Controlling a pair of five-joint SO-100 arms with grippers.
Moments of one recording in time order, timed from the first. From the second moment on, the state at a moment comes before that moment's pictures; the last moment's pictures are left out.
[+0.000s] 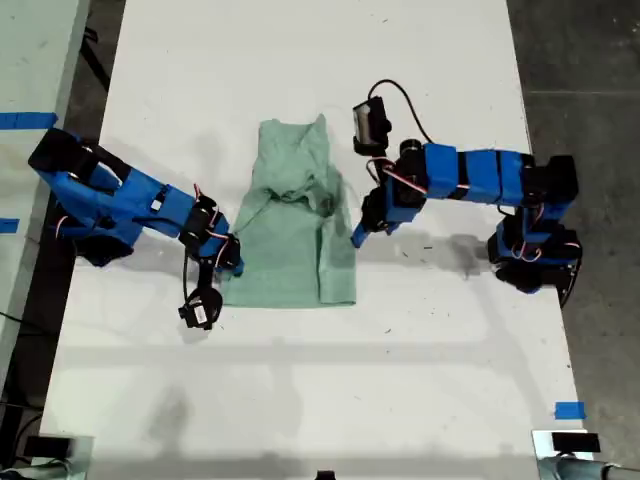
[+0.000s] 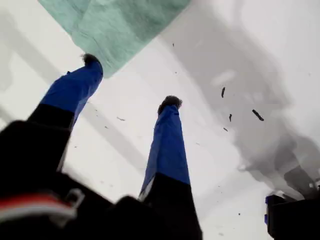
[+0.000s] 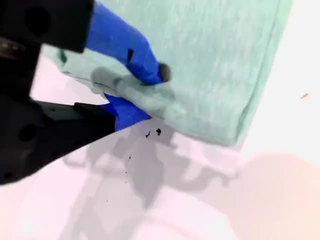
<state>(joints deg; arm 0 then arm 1) 1.2 85.8 121.0 59.4 -12.3 6.8 81.9 70.8 94.0 -28.7</state>
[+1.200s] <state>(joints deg) -1.3 48.0 58.0 86.2 2.9 6.2 81.8 72.9 91.1 -27.4</state>
